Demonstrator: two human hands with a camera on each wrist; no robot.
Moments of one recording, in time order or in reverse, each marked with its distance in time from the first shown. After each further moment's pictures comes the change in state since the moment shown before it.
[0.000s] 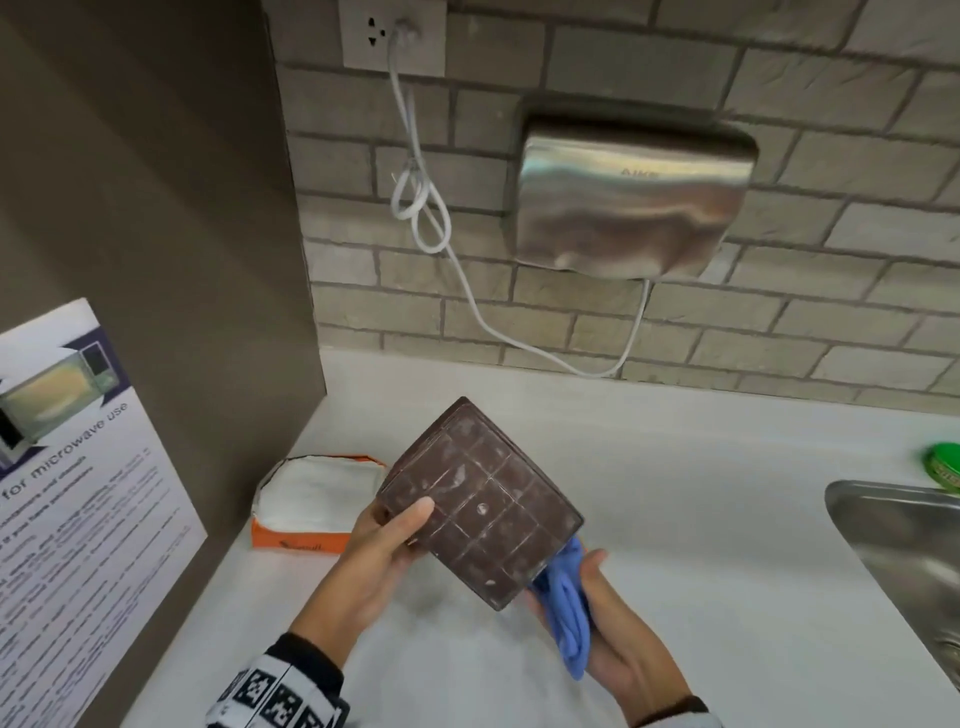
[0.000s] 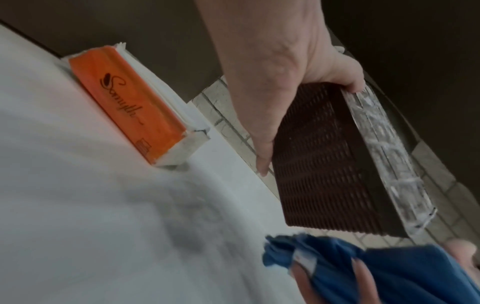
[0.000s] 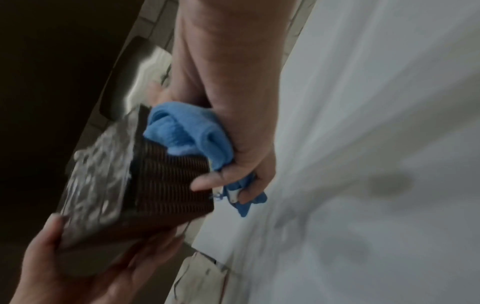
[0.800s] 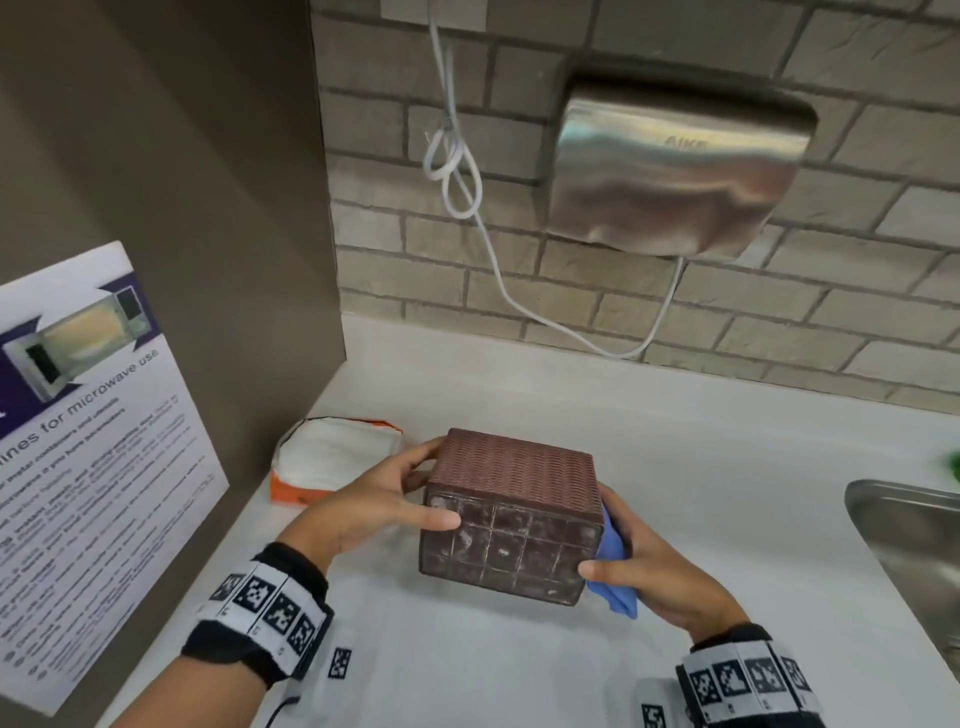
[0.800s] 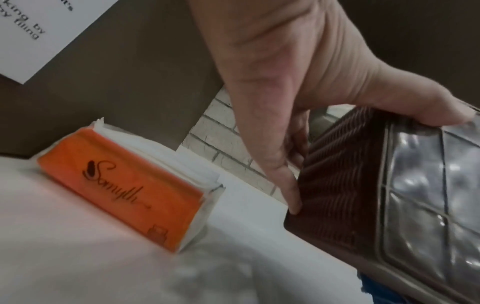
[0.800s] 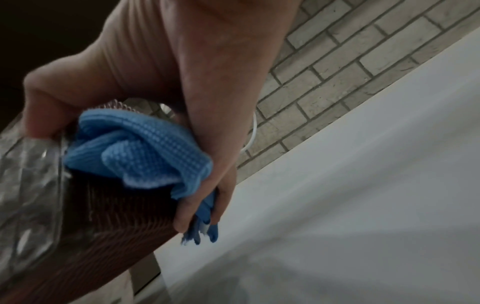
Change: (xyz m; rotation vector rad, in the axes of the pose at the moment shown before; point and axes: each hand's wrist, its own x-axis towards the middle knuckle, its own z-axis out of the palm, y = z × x) left_hand 0.008 0.034 -0.021 0.562 -0.240 -0.197; right_hand -0.010 -0.065 -0.009 -0.906 -0.344 -0.116
